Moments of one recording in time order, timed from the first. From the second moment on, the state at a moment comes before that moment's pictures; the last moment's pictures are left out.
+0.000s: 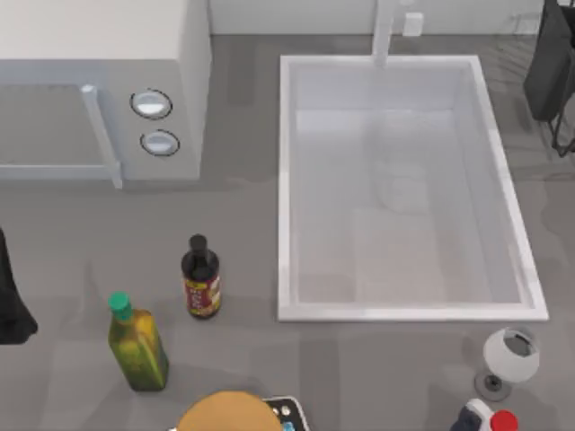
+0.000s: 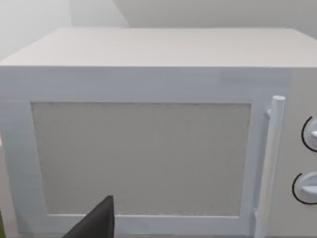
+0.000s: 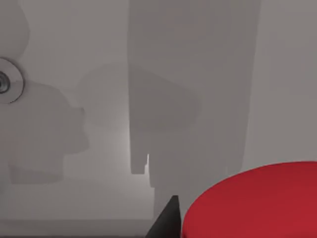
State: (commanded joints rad) left arm 0.00 0.00 0.00 0.00 0.00 0.00; right arm -0.04 1.36 1.15 -1.36 0.00 -0.03
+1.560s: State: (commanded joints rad) left arm 0.00 0.00 0.00 0.00 0.00 0.00; right arm -0.04 1.44 0.78 -0.91 0.00 -0.03
